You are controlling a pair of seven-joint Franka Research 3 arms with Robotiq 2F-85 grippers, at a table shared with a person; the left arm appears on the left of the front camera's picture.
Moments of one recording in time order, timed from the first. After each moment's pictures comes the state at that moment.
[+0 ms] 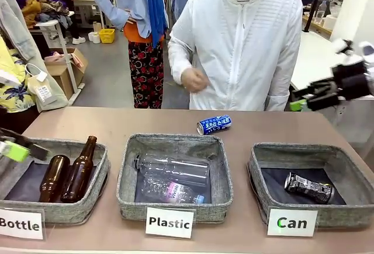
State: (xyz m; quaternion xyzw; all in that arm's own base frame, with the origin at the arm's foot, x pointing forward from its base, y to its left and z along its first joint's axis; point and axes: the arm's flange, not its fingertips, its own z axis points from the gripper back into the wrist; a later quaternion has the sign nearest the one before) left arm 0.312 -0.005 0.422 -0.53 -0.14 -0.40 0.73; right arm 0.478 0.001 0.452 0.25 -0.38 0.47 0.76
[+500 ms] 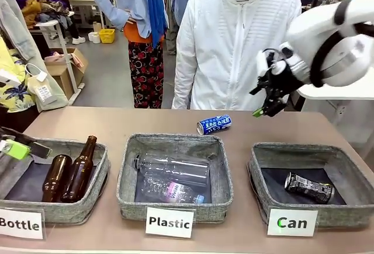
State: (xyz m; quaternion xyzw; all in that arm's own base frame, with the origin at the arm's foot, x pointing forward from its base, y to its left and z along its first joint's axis) left arm 0.308 0.008 0.431 -0.53 -0.16 -0.40 0.73; right arm 0.554 0.099 0.414 0.07 -0.30 0.69 0.66
